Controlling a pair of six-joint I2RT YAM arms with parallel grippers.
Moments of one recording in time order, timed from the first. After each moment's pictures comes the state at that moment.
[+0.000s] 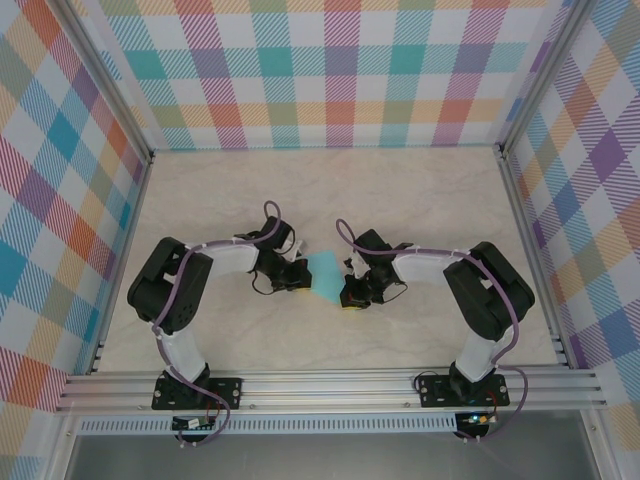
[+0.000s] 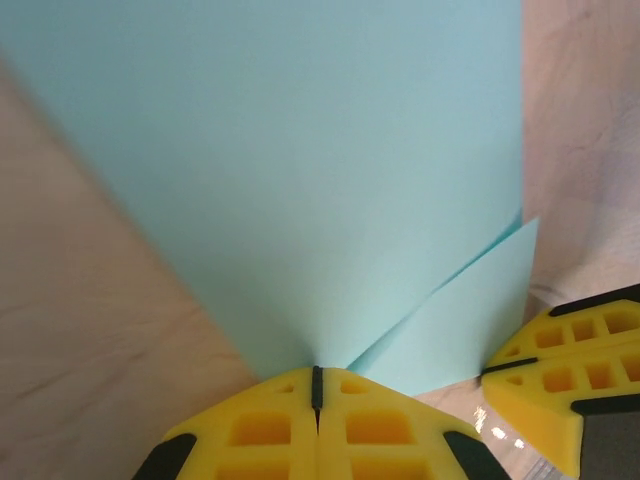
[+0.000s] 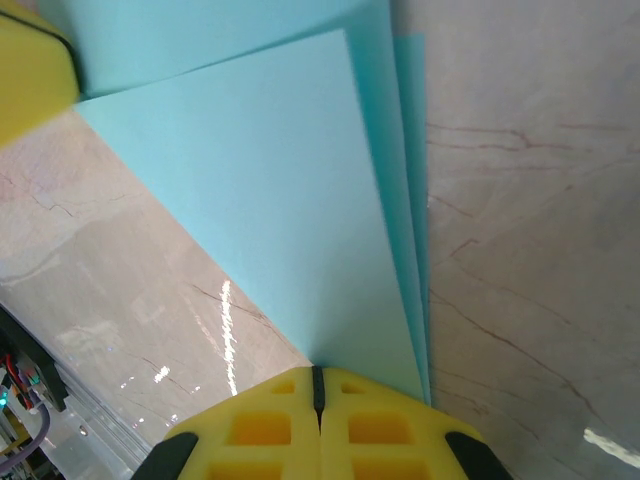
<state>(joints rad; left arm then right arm) -0.47 1.80 0.95 -0.37 0.56 -0.49 0.64 1.75 0.88 -0.44 -0.55 0.57</state>
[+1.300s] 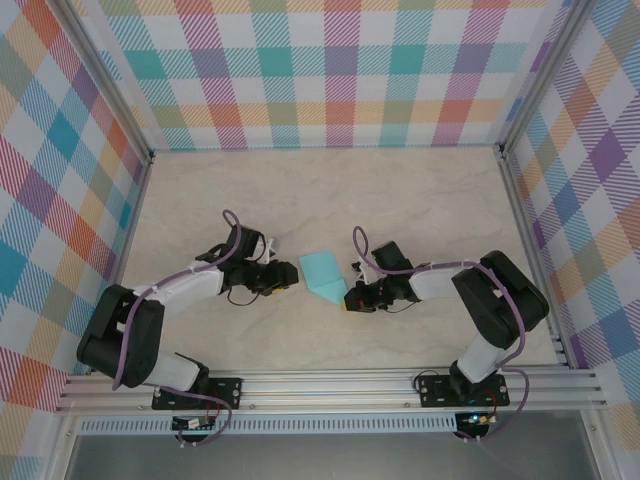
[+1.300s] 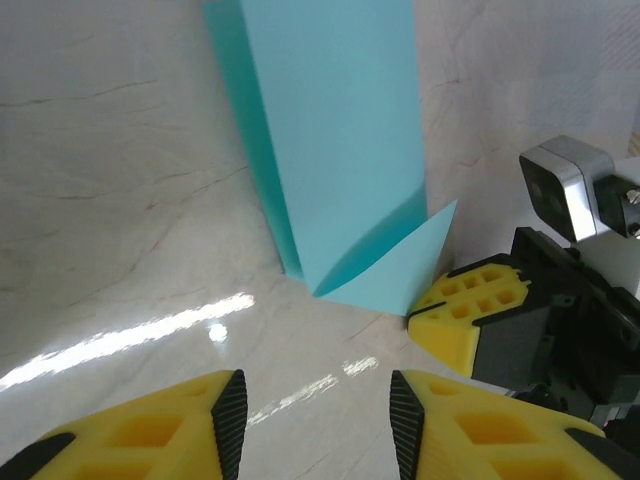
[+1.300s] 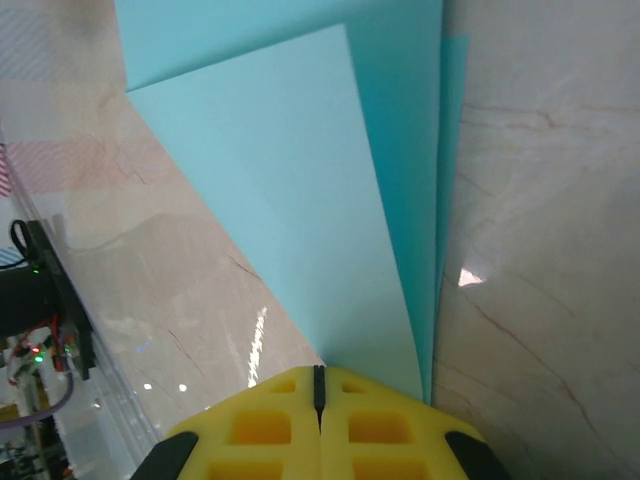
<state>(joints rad) -0.42 1.45 0.70 -0.25 0.57 -0.68 0.59 1.65 0.62 -0.04 -0.68 0.52</state>
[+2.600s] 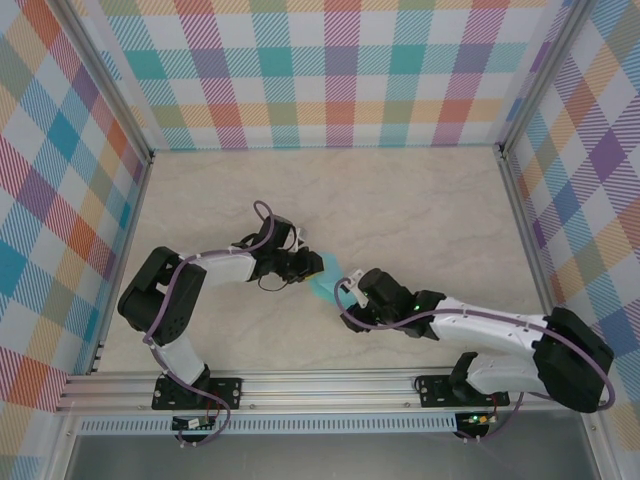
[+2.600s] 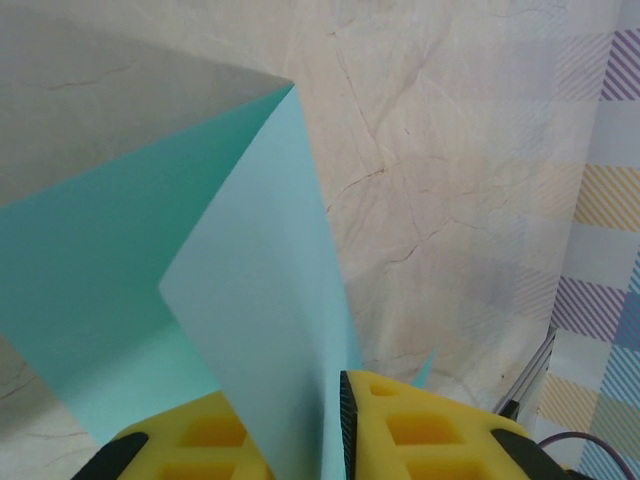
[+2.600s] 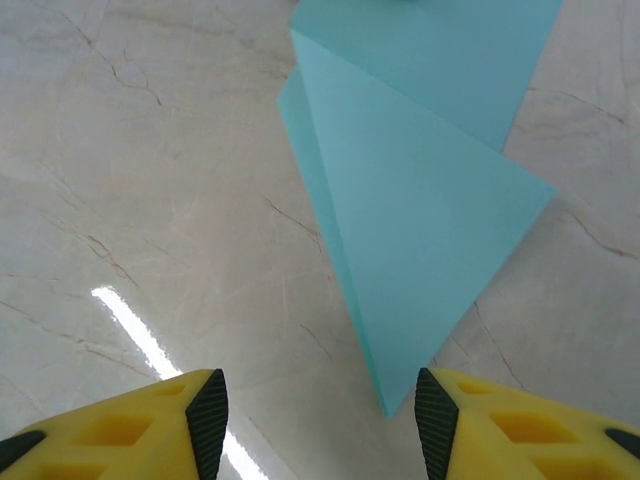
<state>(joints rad) -0.54 1.72 0.86 -0.03 0.56 -0.84 0.98 1.23 0.56 -0.22 0.06 0.15</state>
